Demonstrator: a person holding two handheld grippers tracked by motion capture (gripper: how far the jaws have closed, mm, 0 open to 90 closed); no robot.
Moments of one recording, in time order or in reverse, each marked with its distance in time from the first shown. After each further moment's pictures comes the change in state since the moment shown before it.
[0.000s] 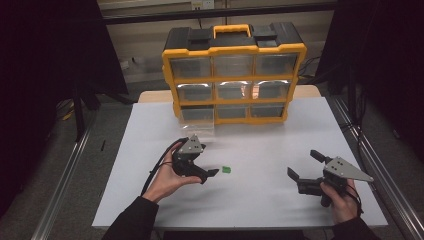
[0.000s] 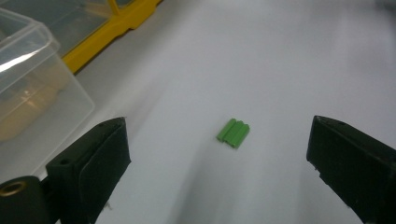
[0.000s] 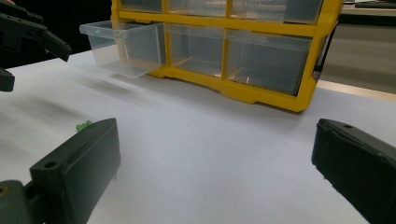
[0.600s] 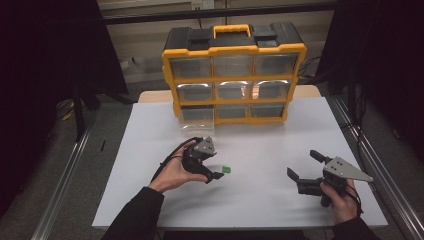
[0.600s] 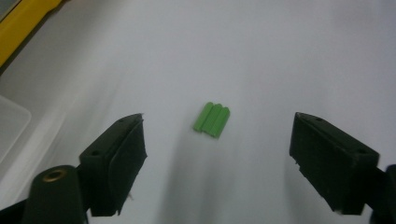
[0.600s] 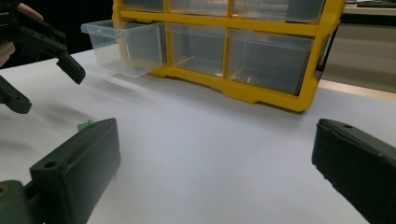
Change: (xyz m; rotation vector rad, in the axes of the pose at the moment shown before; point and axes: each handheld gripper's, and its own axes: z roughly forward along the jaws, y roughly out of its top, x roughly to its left) left arm 0.005 0.013 0.027 0.170 -0.138 0.085; right arm 0.001 0.000 0.000 0.003 0.002 0.002
